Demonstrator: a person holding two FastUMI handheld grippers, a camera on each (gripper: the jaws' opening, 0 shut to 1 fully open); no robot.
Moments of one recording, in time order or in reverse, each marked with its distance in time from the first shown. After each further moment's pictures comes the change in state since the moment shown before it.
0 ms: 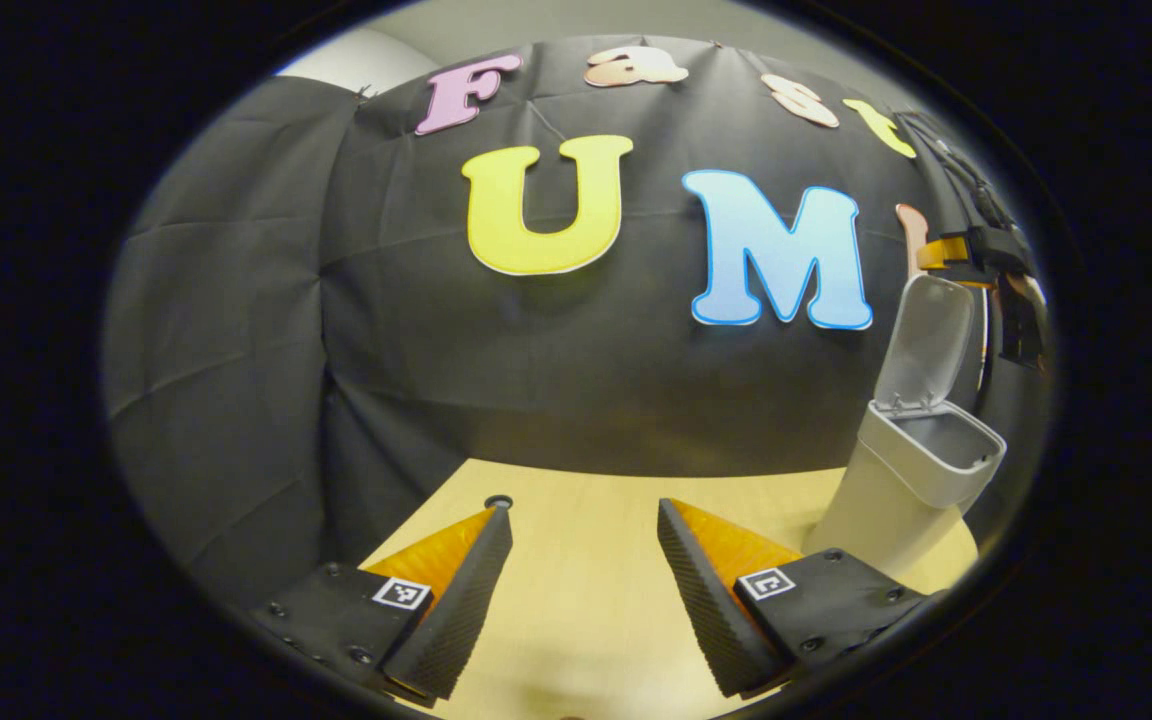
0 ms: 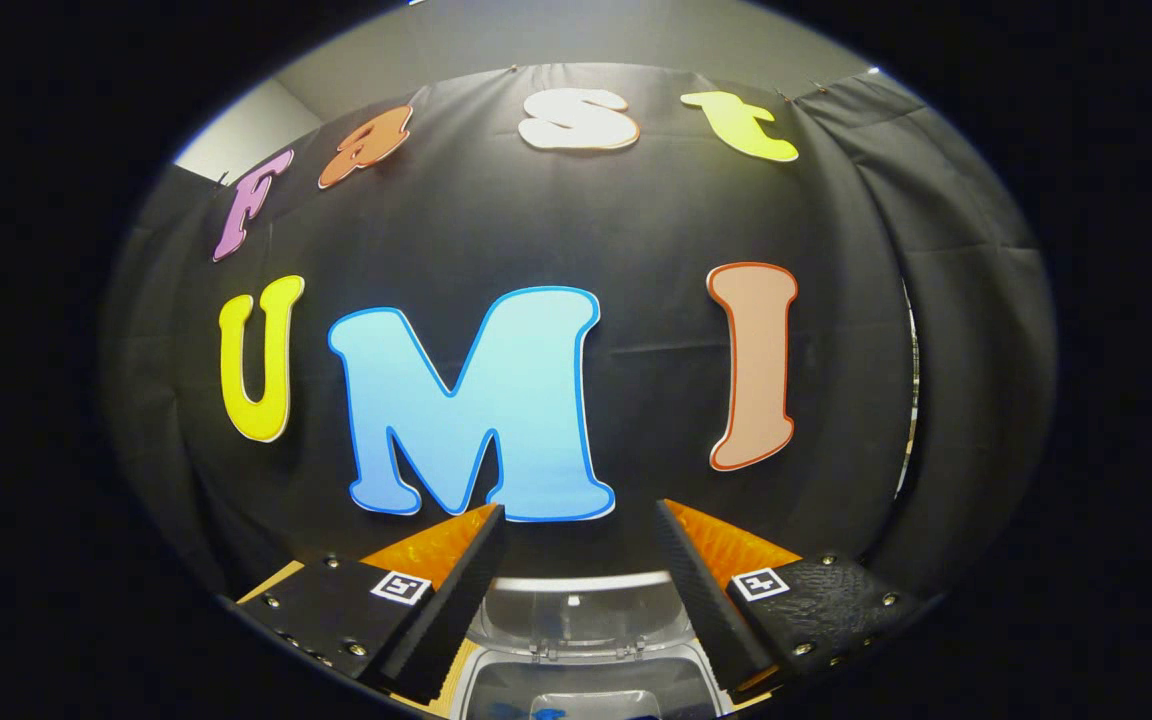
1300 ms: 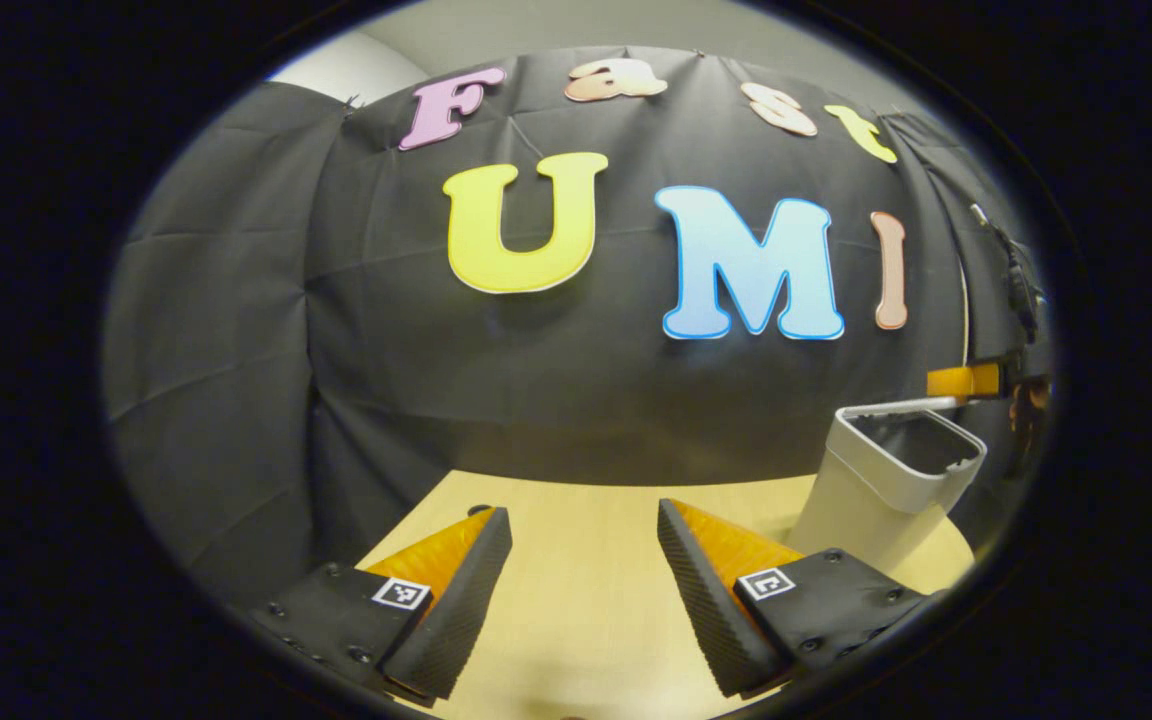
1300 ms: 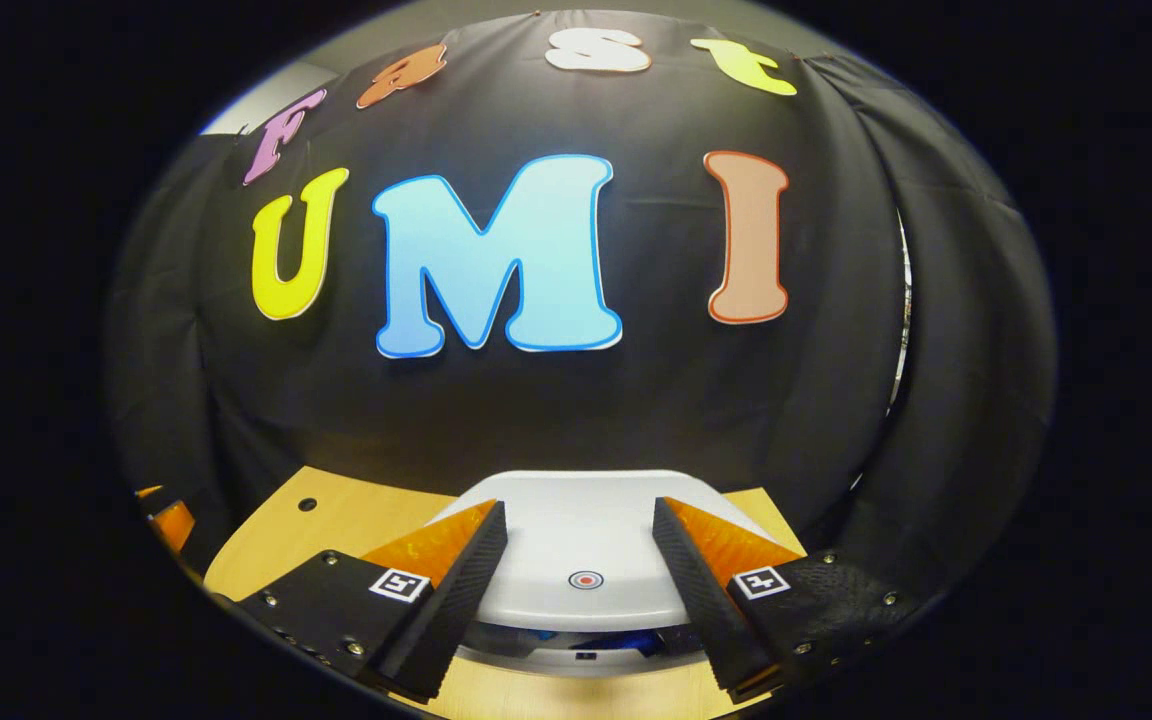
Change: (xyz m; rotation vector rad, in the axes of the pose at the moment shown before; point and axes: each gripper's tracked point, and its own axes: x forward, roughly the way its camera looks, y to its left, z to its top) left arm -0.024 -0.022 0.014 0.017 -0.042 -0.050; right arm -0.098 -0.001 -0.150 -0.026 0.286 0.035
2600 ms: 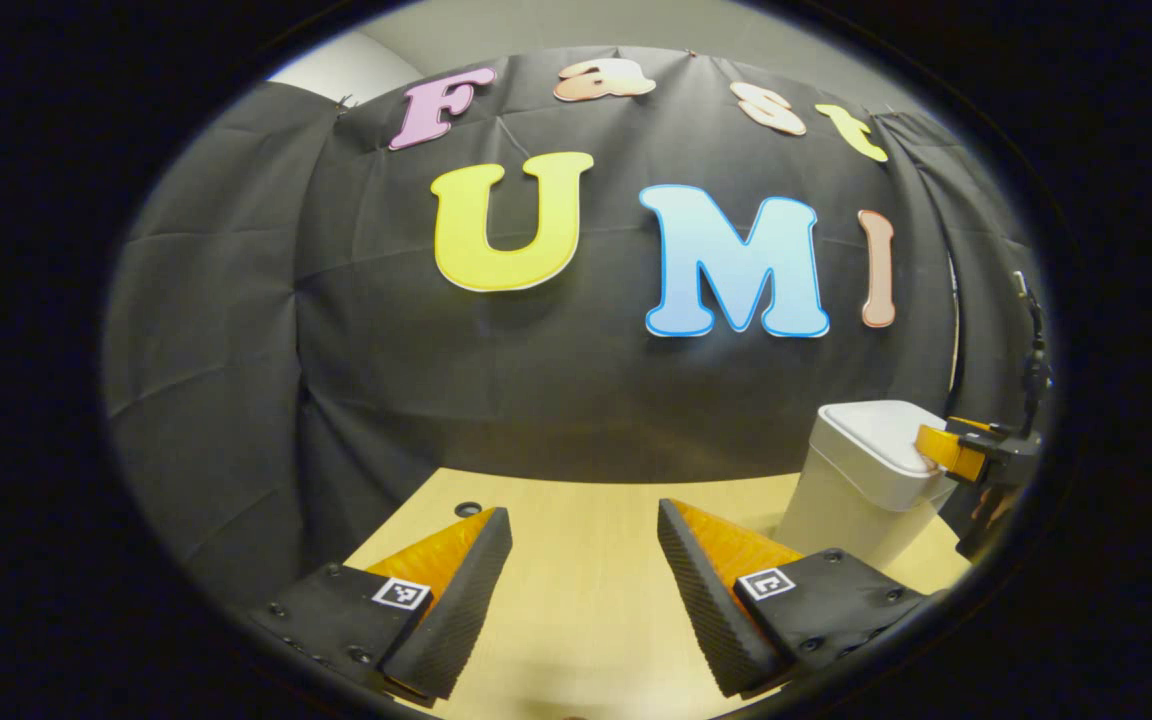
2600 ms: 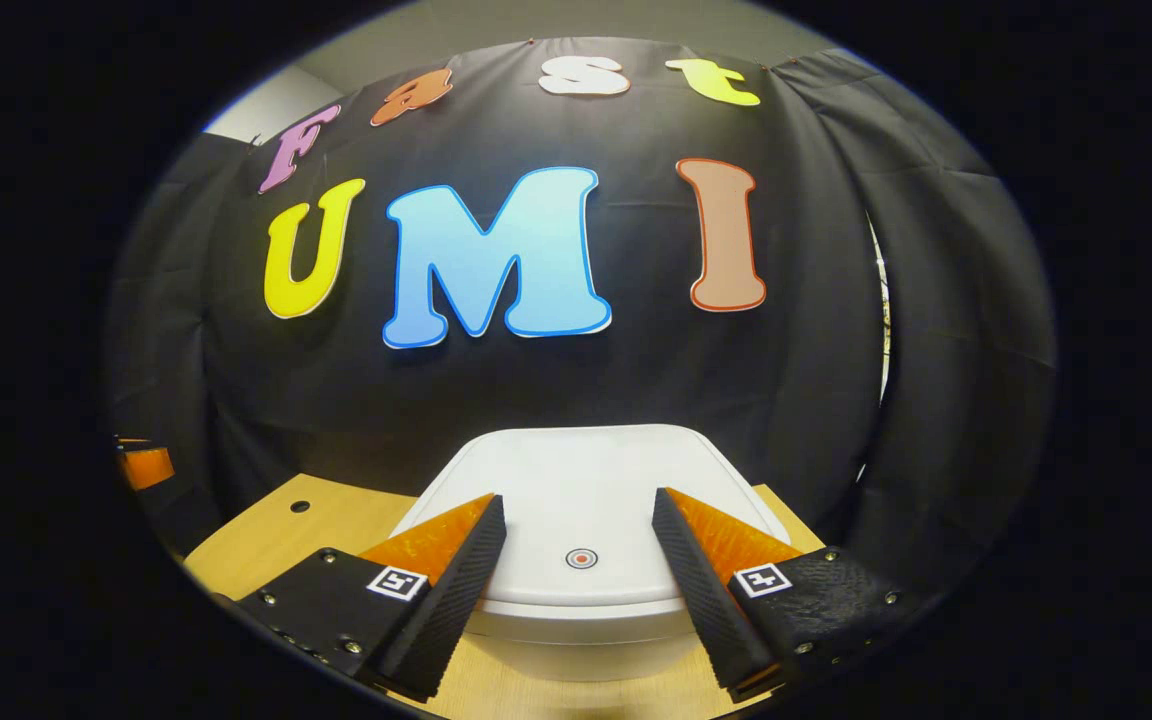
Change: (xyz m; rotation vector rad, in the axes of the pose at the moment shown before) left arm 0.001 -0.021 -0.004 0.002 0.000 -0.035; right arm -0.009 0.000 -0.052 -0.001 -0.159 -0.014
